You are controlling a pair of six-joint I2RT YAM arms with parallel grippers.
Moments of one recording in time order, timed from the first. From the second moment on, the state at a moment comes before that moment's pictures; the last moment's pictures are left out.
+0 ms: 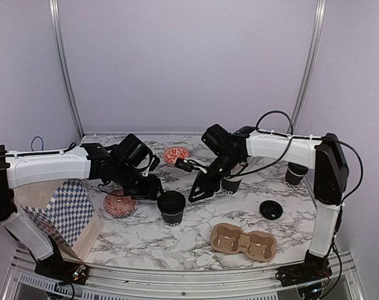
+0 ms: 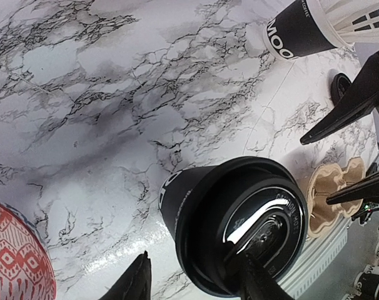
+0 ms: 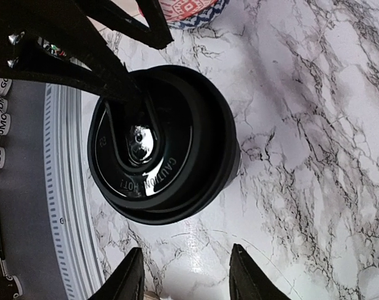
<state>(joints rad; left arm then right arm) -0.85 1.56 1.15 -0.59 0.16 -0.60 0.76 1.94 1.59 -0.87 -0.66 -0.37</state>
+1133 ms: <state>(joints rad) -0.89 1.50 1.13 -0.61 0.12 -0.61 0.74 2.11 1.83 -0.88 -0.68 -0.35</state>
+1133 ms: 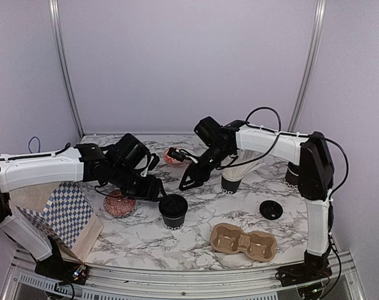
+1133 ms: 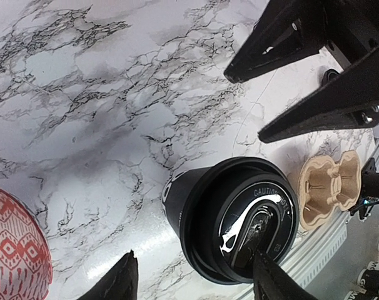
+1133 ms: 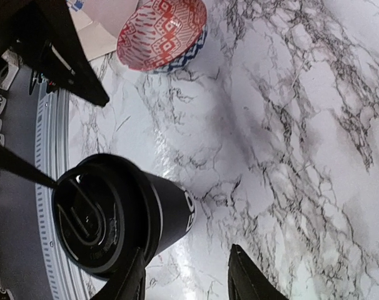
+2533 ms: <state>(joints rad) -0.85 1.51 1.19 -0.60 0.11 -0.58 0.67 2.01 1.64 -0.81 -0.71 -0.35</state>
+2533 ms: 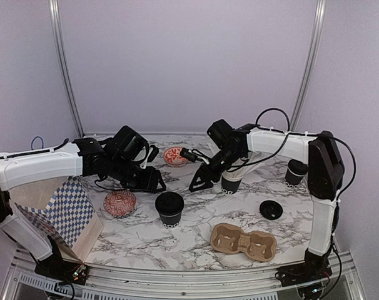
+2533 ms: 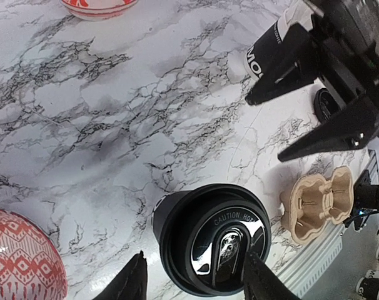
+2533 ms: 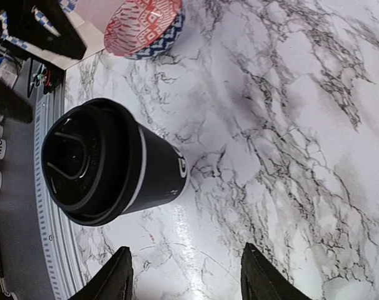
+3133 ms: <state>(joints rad) -0.80 1.56 1.16 -0.60 0.14 -0.58 0.78 1.95 1.59 -0.83 -0.76 -0.37</state>
